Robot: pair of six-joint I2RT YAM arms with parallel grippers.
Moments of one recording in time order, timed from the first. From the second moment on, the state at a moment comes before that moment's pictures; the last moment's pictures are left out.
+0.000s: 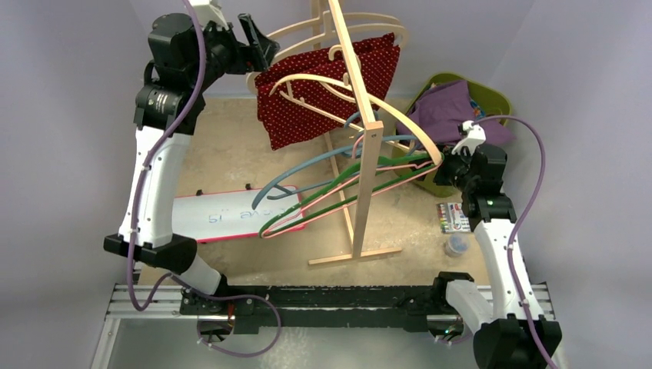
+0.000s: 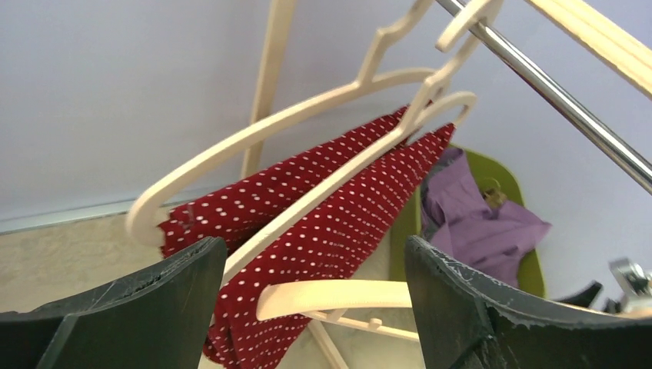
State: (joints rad) left arm -0.29 1.56 2.18 -0.67 0.13 -0.31; right arm -0.06 0.91 0.83 -0.35 -0.35 0.25
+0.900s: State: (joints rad) left arm -0.20 1.79 2.34 -0.64 0.50 -0.25; right arm -0.06 0.91 0.83 -0.38 -0.33 0.25
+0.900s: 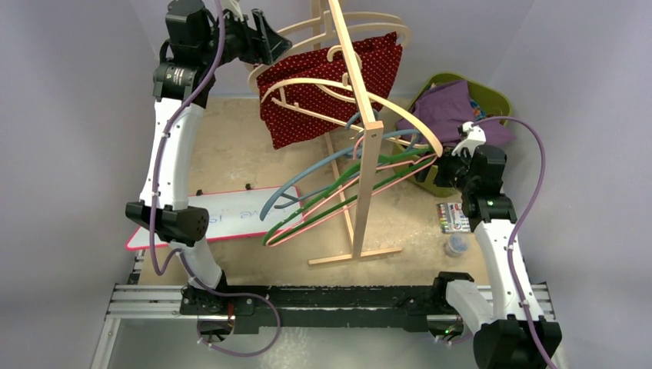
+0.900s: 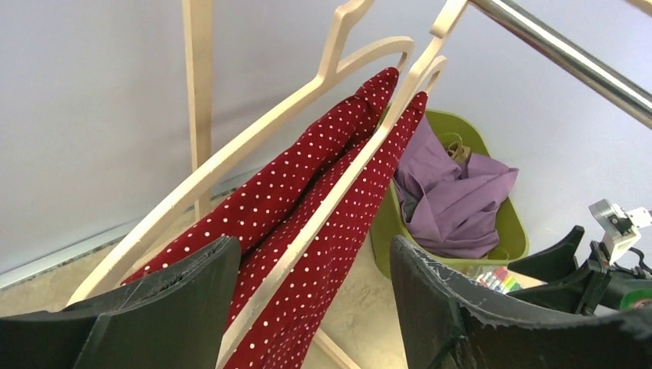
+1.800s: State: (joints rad) left arm -0.19 1.63 1.87 -0.52 0.60 -0.21; right arm -0.06 0.91 0.83 -0.38 -0.33 0.25
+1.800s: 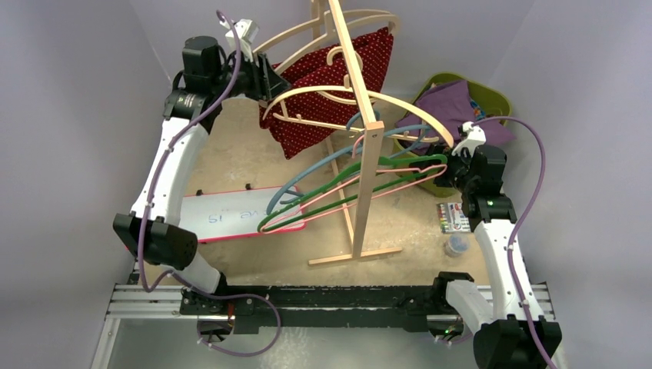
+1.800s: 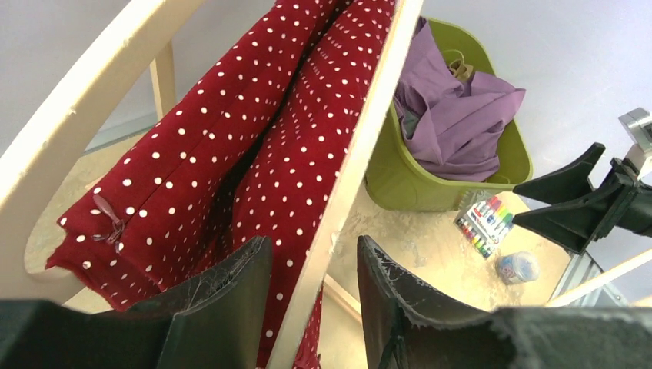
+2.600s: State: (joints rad) left arm -0.19 1.46 1.70 -0.39 0.59 -0.18; right arm -0.06 0.91 0.83 -0.38 -0.33 0.25
